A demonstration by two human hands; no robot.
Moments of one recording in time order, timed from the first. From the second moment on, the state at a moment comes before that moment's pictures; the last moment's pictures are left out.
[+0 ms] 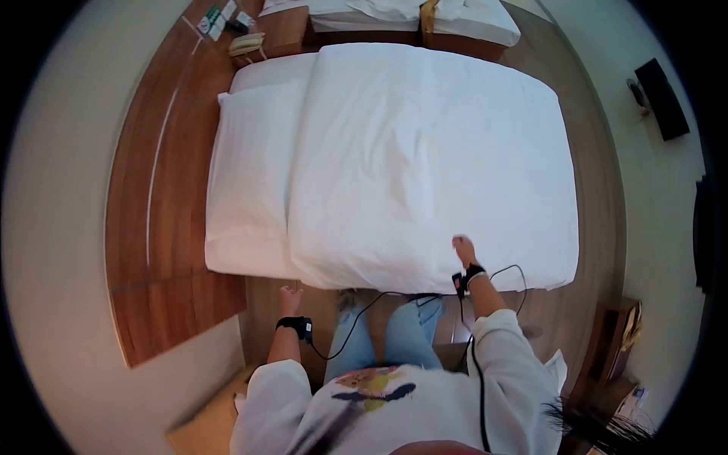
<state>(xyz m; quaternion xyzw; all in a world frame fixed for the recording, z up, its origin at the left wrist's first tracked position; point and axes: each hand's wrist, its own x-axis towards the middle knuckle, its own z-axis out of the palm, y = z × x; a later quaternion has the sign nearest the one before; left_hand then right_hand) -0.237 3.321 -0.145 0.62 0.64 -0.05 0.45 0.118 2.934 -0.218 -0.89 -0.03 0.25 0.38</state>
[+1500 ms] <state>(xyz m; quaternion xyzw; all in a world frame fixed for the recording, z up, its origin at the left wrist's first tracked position) -0.448 3.373 -0.220 0.49 0.68 -0.11 0.53 -0.122 2.765 -0.161 -0.89 0.32 0.27 0.15</state>
